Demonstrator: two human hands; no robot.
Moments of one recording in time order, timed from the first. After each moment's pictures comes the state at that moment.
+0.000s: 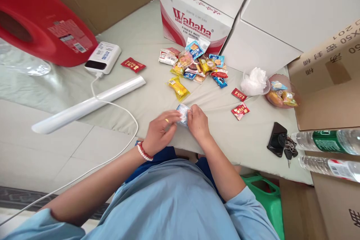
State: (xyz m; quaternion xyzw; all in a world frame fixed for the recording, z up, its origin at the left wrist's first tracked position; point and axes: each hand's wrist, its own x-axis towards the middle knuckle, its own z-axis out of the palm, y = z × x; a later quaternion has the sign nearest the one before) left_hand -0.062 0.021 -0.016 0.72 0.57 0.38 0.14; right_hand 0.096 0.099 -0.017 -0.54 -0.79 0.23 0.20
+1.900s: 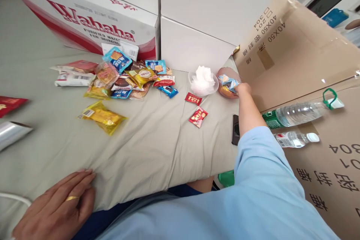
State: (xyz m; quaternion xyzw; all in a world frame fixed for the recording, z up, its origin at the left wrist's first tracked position) left_hand -0.112 -0.002 -0.063 0.76 0.56 0.29 -0.14; right_hand 0.466 0.354 0.057 -0.87 -0.48 -0.04 0.12
